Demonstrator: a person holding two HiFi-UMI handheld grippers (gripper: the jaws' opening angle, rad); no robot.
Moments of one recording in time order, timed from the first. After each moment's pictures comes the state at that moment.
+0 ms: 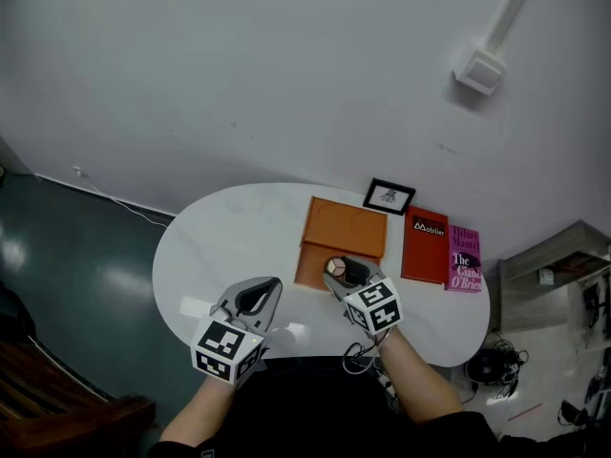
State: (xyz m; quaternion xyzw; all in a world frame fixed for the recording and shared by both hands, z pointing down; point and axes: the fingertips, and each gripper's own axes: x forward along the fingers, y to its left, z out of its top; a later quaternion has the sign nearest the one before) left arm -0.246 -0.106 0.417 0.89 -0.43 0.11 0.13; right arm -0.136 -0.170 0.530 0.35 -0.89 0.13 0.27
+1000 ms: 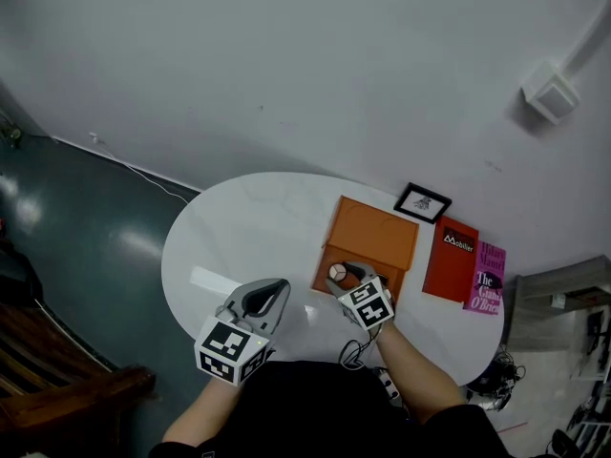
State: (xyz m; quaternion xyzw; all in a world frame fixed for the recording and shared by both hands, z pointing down) left arm -0.270 -0.140 0.452 0.86 -0.46 0.11 0.20; right arm -0.167 -0.196 0.641 0.26 -0.87 0.15 0.39
